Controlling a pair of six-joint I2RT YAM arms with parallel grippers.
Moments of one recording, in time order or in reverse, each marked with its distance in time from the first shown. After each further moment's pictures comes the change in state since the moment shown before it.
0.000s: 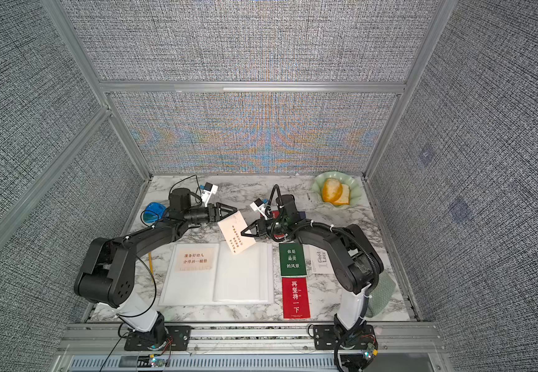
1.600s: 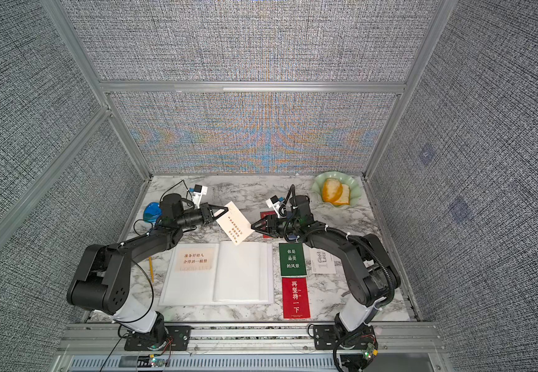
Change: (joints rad) left arm 0.046 -0.085 -0.179 0.273 -0.106 -0.271; right arm -0.062 -0.159 -0.138 -0.016 0.189 0.054
